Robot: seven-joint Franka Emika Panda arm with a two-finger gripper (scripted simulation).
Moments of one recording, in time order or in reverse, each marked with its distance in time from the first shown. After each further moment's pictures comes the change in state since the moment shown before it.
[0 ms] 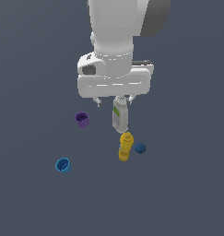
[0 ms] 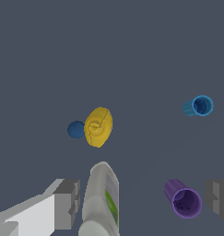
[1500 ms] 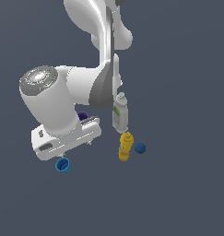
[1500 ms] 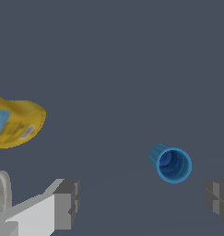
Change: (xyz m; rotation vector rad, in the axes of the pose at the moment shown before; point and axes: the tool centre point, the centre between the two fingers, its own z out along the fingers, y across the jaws) arm 0.080 0.146 0.139 -0.006 -0.039 -0.444
